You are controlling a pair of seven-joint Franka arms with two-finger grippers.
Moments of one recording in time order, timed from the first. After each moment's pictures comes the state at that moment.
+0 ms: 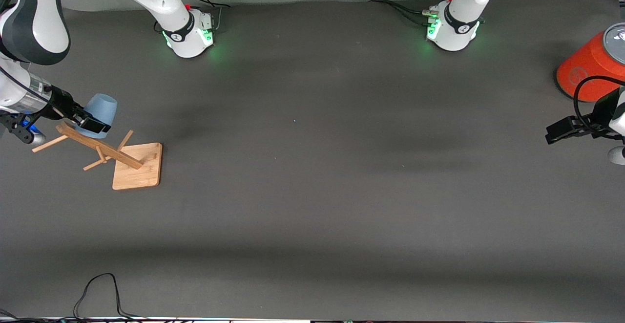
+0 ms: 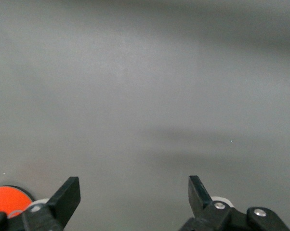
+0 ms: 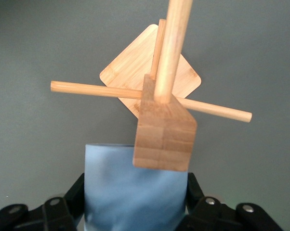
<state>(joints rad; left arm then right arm) 0.01 0.12 0.01 -1.54 0.03 1.64 -0.10 0.03 -0.12 -0.22 -2.13 0.02 1.90 0.46</state>
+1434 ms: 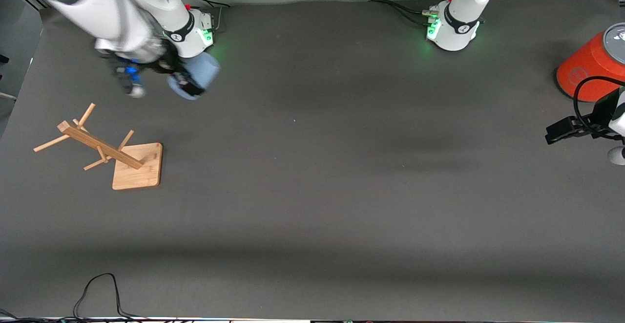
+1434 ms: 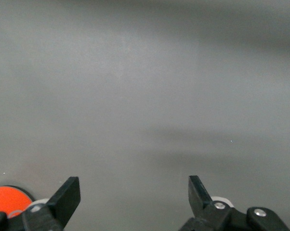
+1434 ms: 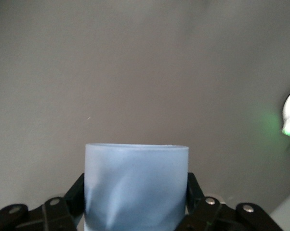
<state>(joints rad) 0.01 0.12 0.01 -1.54 0.03 1.64 -0.10 0.71 -0.13 -0.19 -1.97 0.11 1.78 1.52</state>
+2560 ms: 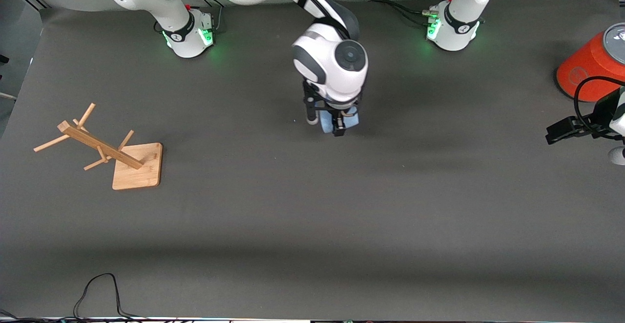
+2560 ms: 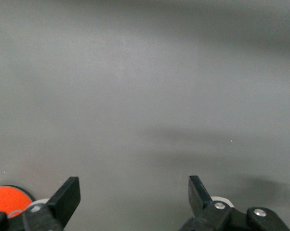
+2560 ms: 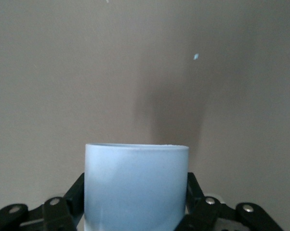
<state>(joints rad) 0.01 0.12 0.01 -1.53 0.03 1.64 -0.10 1.07 0.82 -0.19 -1.22 0.11 1.93 2.37</state>
